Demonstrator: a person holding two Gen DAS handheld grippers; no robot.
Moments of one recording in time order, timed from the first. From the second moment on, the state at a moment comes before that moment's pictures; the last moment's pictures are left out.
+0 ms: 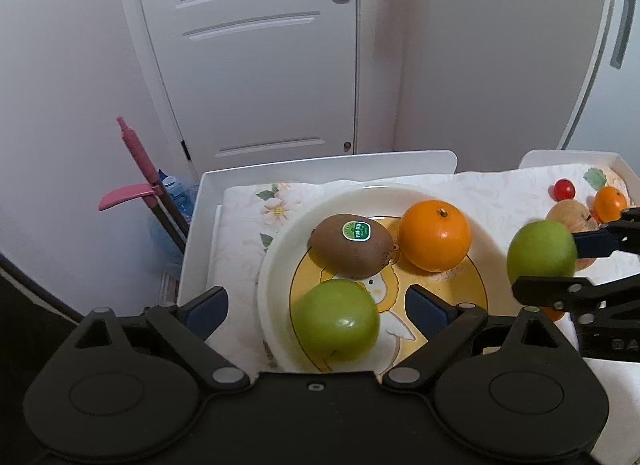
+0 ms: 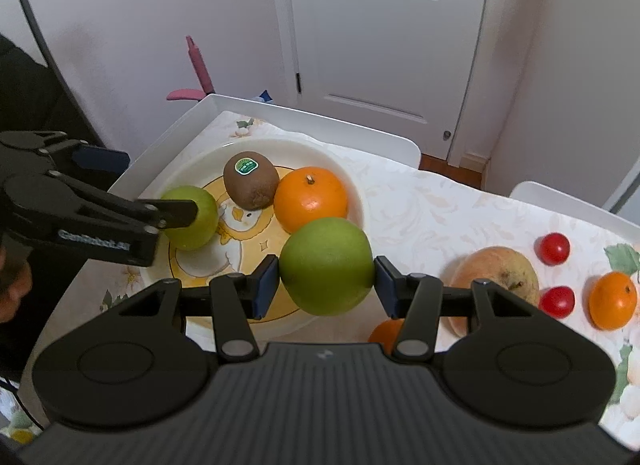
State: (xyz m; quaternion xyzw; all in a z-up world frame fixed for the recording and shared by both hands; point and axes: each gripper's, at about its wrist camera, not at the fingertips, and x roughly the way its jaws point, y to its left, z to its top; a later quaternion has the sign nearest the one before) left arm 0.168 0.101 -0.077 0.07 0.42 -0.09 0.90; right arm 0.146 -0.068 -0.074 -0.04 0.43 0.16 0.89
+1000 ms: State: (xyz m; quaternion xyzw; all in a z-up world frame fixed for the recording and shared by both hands) left arm 0.143 0.104 -0.067 0.04 0.42 -0.05 0.90; right arm 0.135 -0.050 -0.093 -0.09 0.38 0.21 0.90
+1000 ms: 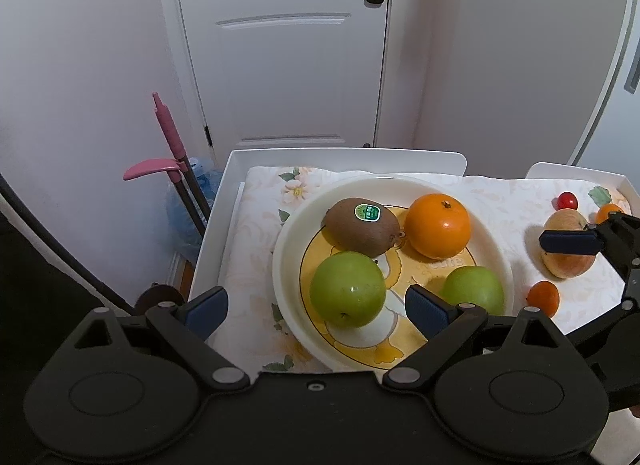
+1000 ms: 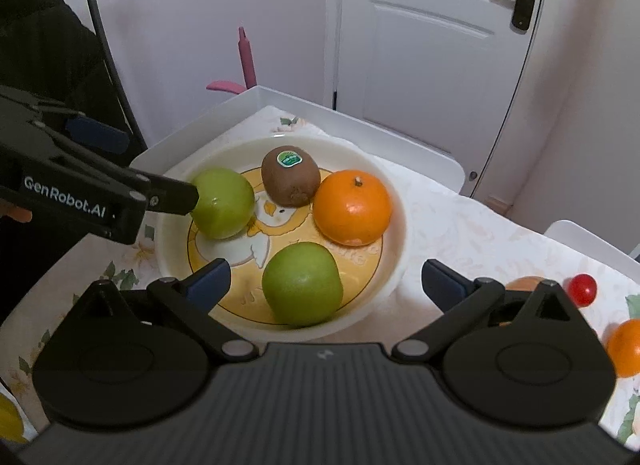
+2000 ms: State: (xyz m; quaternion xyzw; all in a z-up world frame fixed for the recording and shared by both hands) left arm 0.076 -0.003 -0.016 0.06 0.38 -0.06 0.92; right arm 0.063 -0.195 -0.034 -0.04 0.34 0.15 0.93
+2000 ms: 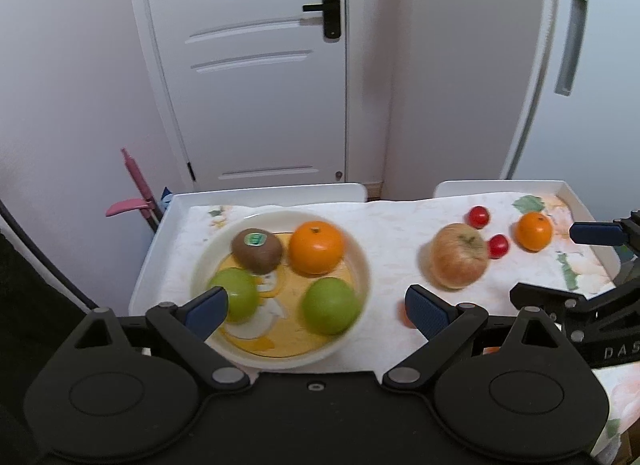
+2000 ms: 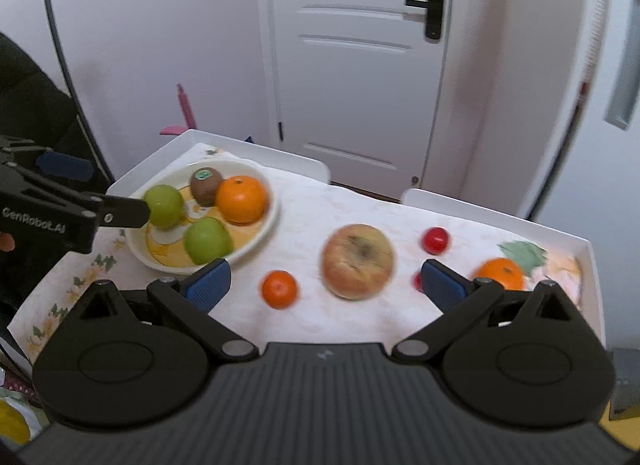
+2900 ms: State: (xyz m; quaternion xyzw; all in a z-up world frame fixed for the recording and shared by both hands) left arm 0.058 -0.159 -0.119 0.09 0.43 -0.12 0.89; right arm 0.110 -0.309 -0.120 -0.07 0.36 0.20 0.91
